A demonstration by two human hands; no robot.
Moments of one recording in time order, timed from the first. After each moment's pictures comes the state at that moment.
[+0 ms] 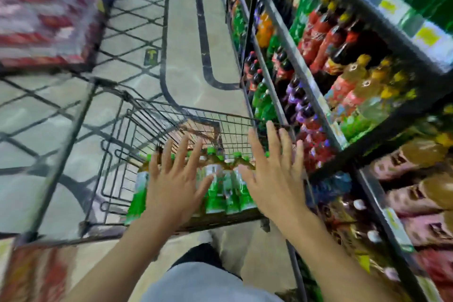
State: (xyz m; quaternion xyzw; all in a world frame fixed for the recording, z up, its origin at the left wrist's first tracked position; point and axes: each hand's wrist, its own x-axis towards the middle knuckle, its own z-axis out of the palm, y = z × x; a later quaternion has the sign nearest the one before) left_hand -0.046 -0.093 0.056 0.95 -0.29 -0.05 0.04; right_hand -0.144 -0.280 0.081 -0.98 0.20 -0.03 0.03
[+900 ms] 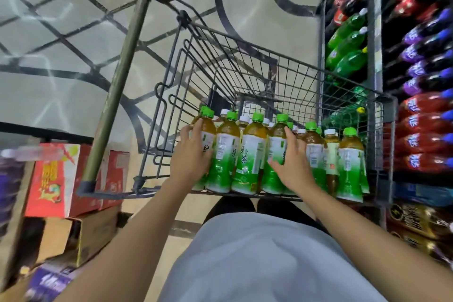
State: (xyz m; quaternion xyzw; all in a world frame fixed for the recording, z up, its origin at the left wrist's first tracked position) left_hand 0.048 0.001 -0.091 0.95 -0.03 -0.24 0.19; right_hand -0.038 -0.243 -0.105 -0.89 0.26 0.21 0.32
